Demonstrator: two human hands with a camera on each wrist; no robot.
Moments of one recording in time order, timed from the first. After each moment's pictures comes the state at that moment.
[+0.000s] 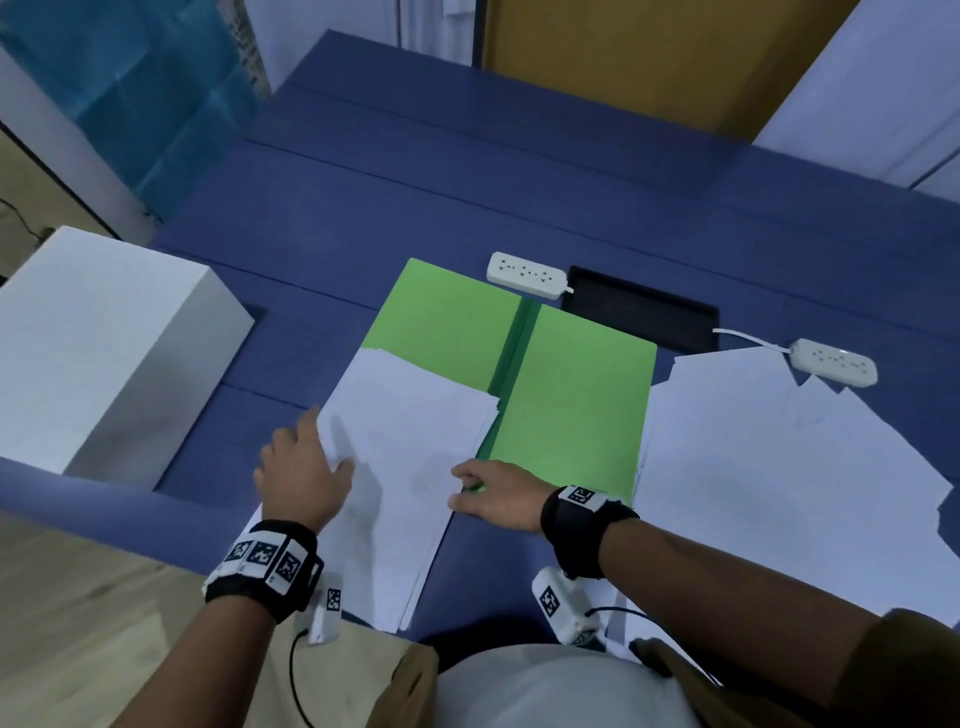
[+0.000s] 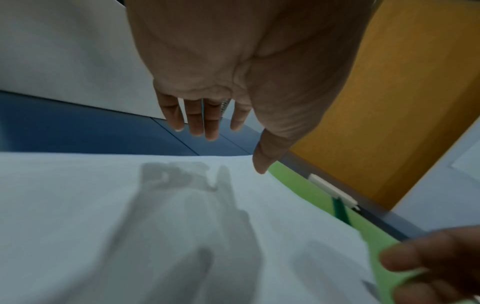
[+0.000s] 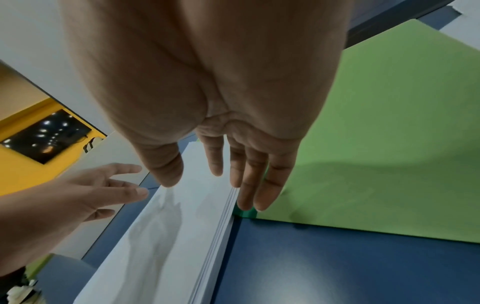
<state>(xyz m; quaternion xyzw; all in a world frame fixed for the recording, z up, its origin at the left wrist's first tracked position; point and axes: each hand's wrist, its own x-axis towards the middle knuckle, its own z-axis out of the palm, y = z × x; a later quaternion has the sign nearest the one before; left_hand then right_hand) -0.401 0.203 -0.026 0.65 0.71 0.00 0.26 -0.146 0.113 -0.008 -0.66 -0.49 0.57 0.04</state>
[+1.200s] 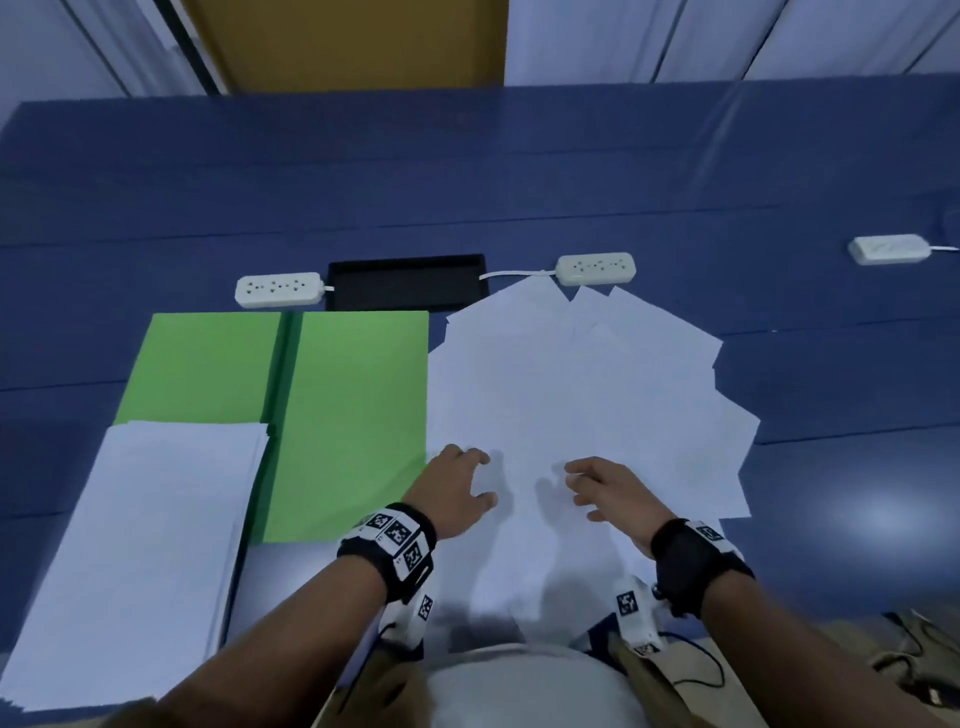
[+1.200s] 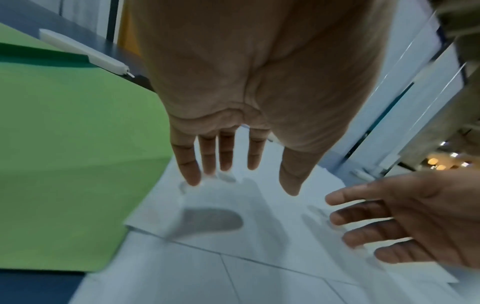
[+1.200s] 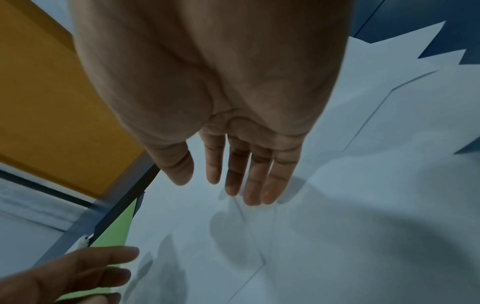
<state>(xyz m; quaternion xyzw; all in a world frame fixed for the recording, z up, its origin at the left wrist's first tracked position) -0.021 0.014 -0.032 0.85 0.32 -0.19 0.36 0.164 -0.179 -0.024 -0.77 -0.12 0.52 0.35</state>
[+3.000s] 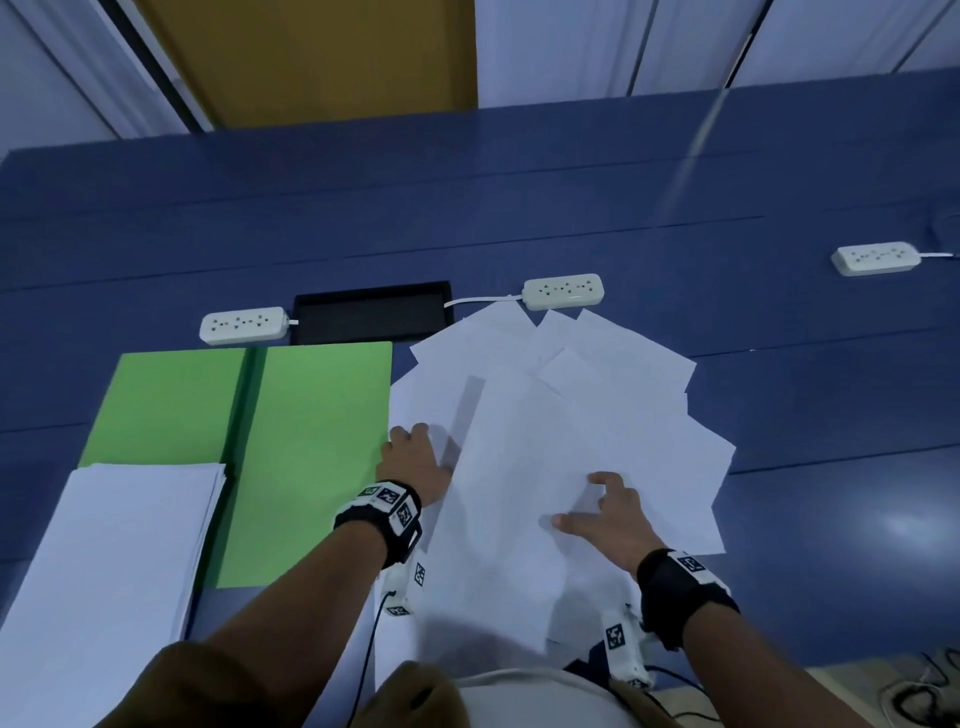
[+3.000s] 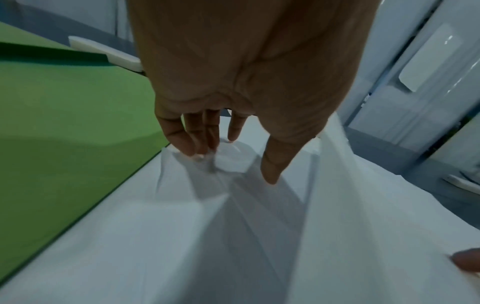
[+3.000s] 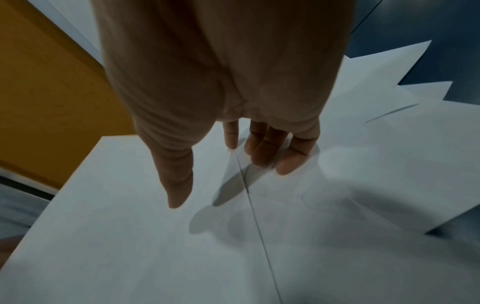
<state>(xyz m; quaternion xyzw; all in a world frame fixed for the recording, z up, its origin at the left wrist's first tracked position) 0.063 0.043 -0.047 0.80 0.50 -0.17 0.28 0.221 -0.210 -0.058 -0.82 -0.12 0.46 0.32</state>
